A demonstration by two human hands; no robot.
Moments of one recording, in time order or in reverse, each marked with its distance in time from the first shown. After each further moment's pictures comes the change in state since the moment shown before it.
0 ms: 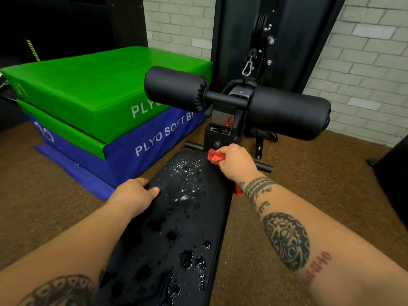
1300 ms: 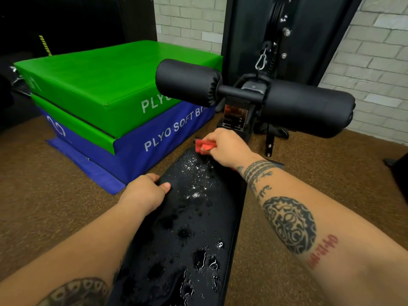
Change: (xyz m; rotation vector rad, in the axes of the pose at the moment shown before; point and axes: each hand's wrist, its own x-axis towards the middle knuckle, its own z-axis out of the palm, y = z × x) left_hand -0.001 -0.002 0.004 -0.119 0.023 -0.014; right_hand 0.035 -0.039 0.010 -0.023 -0.042 -0.274
